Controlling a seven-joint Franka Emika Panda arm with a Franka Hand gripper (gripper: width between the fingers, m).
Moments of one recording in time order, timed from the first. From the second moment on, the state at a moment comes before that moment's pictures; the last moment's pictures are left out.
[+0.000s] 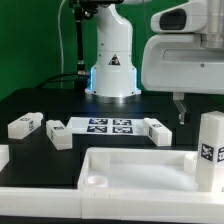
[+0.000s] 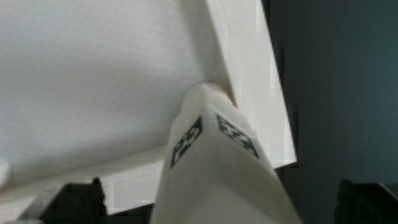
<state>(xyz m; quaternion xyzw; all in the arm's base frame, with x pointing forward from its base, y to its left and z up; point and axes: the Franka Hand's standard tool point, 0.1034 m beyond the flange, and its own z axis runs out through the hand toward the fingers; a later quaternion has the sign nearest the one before) 0.658 0.099 0.116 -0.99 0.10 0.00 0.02</state>
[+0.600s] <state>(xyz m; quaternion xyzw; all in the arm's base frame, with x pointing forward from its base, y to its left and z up) 0.659 0.105 0.119 -0.99 -0.15 0.00 0.01</state>
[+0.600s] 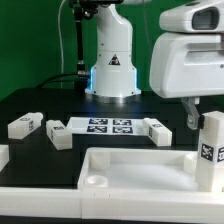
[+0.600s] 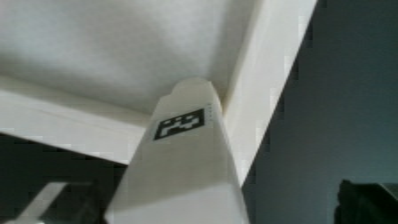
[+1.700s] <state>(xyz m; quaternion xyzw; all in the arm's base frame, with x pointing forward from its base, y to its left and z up) 0.660 0.100 0.117 -0.99 -0.15 -0.01 0.01</state>
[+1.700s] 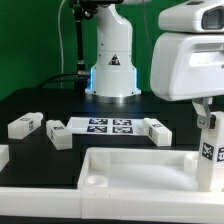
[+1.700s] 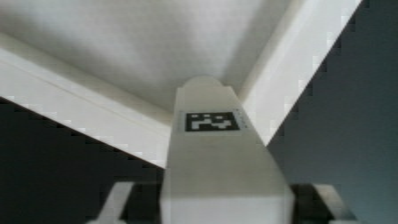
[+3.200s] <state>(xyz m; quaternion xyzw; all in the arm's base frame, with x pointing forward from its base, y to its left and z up) 0.664 0.098 0.115 -0.90 0.43 0.00 0.04</state>
